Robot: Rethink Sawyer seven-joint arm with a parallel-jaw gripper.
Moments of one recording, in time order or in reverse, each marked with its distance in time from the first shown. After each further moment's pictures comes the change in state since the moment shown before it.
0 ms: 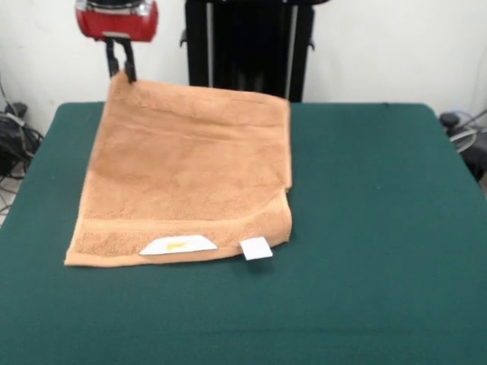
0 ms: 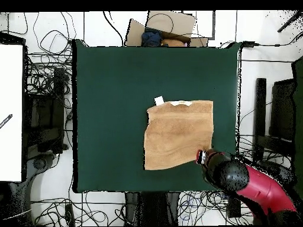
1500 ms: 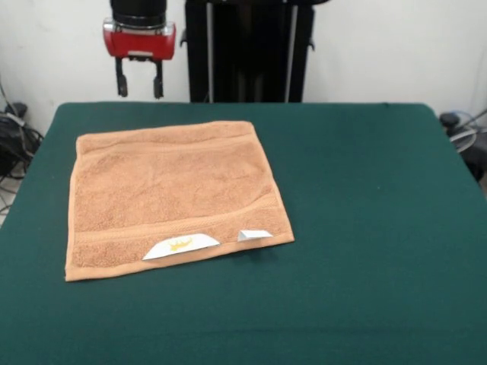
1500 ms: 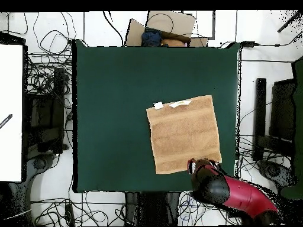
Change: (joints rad) arm 0.028 0.092 -0.050 0.079 -0.180 -0.258 0.000
